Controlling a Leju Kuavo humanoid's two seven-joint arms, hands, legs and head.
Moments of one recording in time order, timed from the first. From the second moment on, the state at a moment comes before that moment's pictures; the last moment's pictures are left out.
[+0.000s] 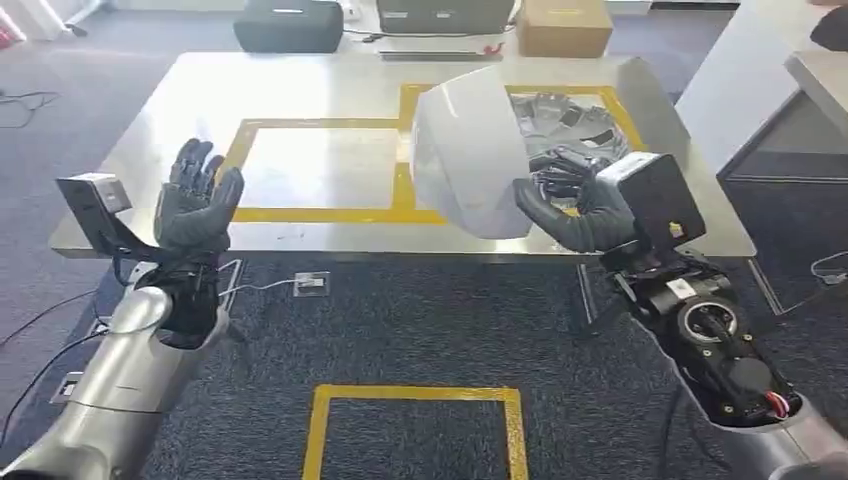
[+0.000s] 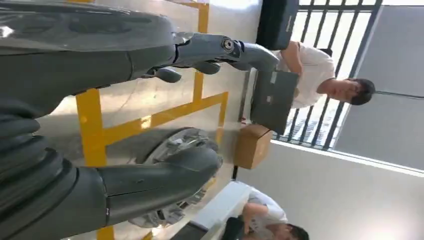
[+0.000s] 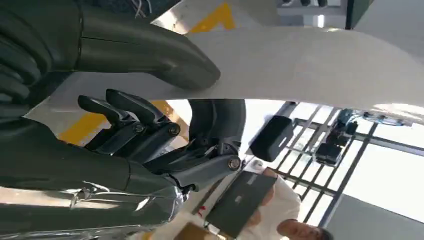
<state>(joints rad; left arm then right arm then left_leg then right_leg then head) -0.46 0.05 -0.32 -1.47 0.10 0.18 -0.47 -0.56 -0.10 0.51 -1.47 0.02 0.02 -0.17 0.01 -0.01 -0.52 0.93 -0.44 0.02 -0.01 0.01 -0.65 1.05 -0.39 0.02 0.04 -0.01</state>
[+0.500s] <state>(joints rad) -0.45 0.05 -0.32 -1.47 0.10 0.18 -0.47 -0.57 -0.09 0.51 -1.46 0.02 0.02 -0.17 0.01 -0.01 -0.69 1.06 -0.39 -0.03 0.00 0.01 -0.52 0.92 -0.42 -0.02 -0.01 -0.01</state>
